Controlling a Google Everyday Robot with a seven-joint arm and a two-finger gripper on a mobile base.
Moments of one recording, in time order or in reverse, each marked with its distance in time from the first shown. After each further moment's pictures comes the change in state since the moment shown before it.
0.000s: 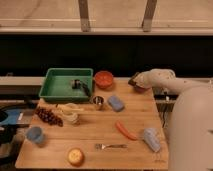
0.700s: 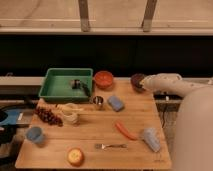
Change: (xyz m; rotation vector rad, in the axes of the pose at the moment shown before) arm -0.020 -0.027 -0.010 0.035 -0.053 0.045
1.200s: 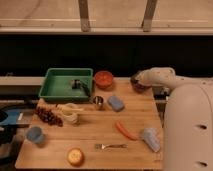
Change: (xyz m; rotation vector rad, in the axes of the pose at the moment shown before) arm 0.005 0.038 0.019 -0.025 0.013 -0.033
